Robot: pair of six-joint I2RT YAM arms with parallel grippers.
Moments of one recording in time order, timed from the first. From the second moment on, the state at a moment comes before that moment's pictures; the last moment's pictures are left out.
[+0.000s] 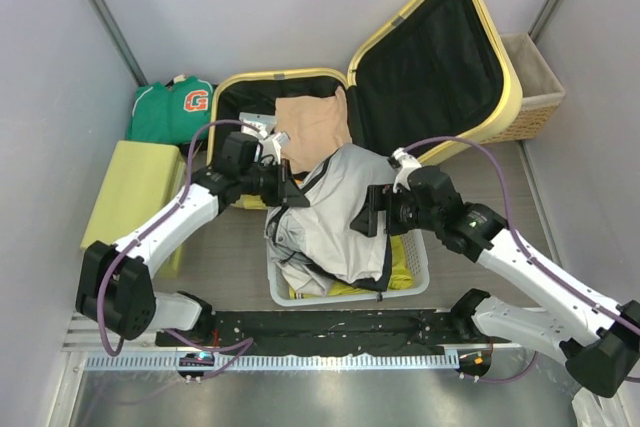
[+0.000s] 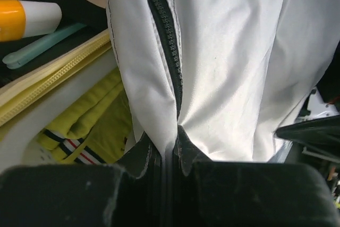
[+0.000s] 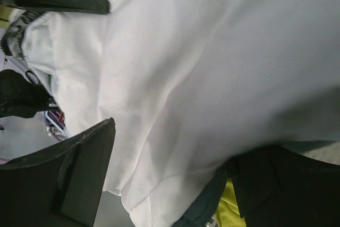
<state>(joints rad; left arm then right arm) -0.44 1.32 0.93 -0.33 0.62 -0.54 0.69 0.94 0.79 -0.48 -0.18 0.59</state>
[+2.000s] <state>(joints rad) -0.42 1.33 1.25 -0.64 0.76 -0.19 0.33 1.19 1.16 -0.34 -0.74 0.26</state>
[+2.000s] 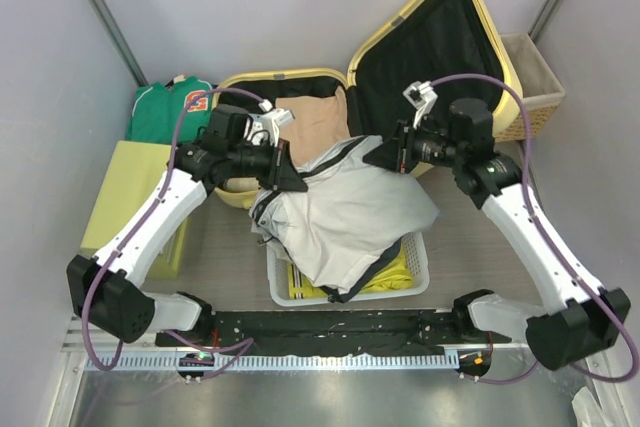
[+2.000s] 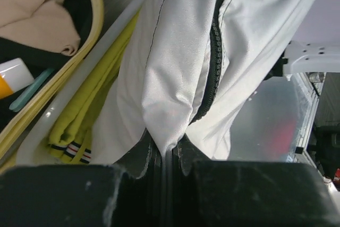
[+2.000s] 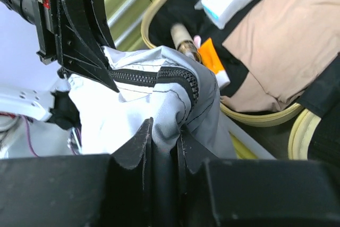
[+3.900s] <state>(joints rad) -0.56 1.79 1.37 -0.60 0.56 -0.38 0.49 0.89 0.58 -0.25 0.08 0.64</state>
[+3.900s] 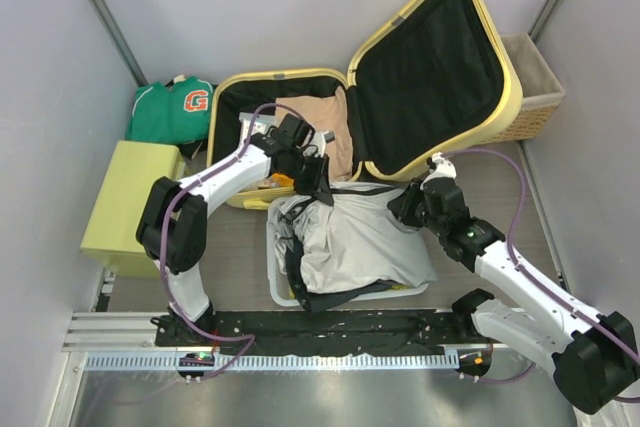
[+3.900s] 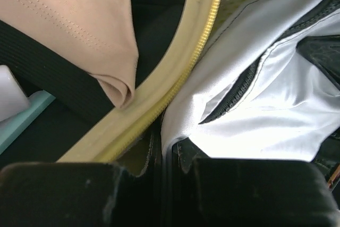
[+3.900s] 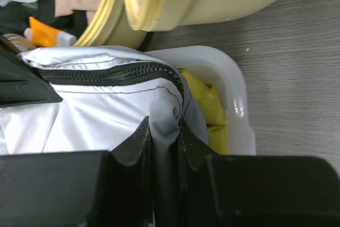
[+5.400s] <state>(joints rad) -0.74 1.62 1.14 -0.53 0.06 -0.52 0.69 1.11 0.58 -0.41 0.06 0.83</state>
